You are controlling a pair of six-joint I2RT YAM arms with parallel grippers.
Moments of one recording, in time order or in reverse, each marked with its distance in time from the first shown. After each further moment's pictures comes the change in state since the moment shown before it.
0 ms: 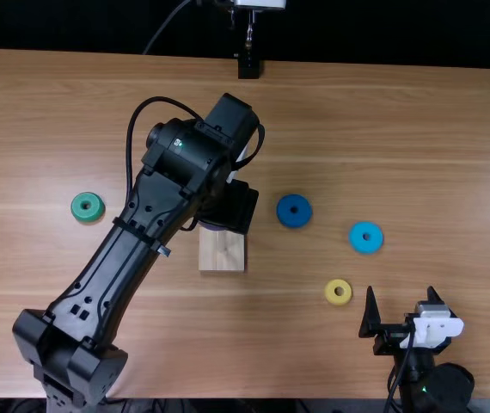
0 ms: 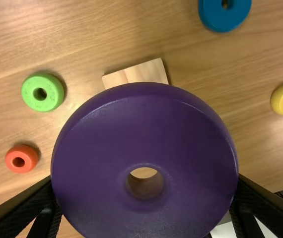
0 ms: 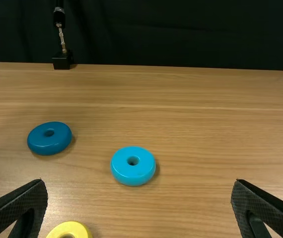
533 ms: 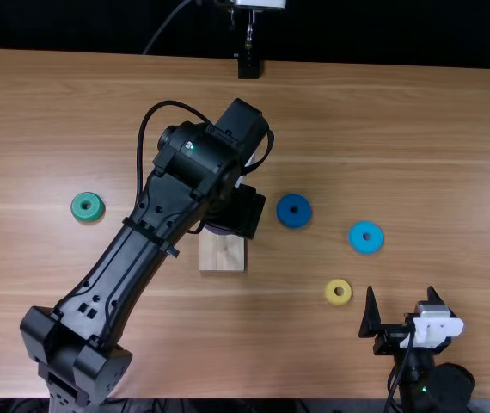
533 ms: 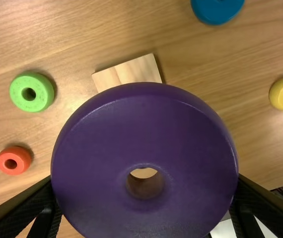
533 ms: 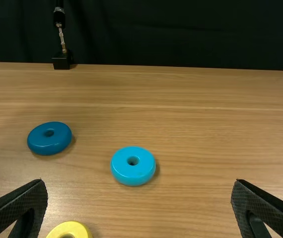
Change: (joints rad) left arm -0.021 0.011 0.000 0.000 0.000 0.000; right arm 0.000 0.000 0.000 0.000 0.000 0.000
